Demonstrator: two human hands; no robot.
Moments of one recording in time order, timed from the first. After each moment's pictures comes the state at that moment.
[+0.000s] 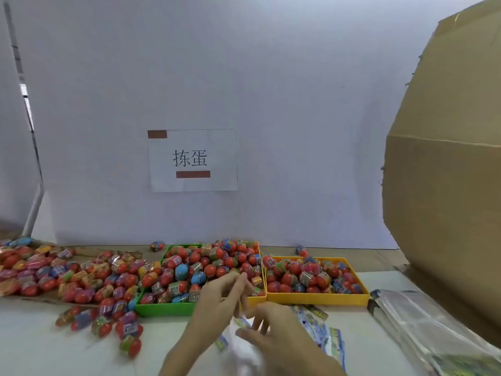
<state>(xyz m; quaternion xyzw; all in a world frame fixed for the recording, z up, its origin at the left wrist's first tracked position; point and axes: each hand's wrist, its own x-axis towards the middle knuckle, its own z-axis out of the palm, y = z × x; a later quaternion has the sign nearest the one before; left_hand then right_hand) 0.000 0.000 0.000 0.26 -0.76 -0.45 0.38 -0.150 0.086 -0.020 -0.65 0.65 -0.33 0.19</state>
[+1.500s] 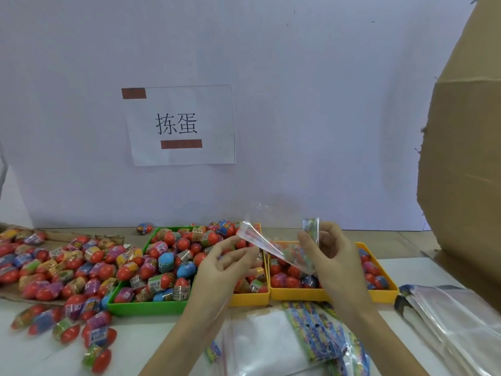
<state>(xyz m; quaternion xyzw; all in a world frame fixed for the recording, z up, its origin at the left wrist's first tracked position) -0.042 -0.040 -0.006 0.30 -0.54 -0.64 0.46 -0.232 0.049 0.010 -0.47 0.55 -0.67 0.16</state>
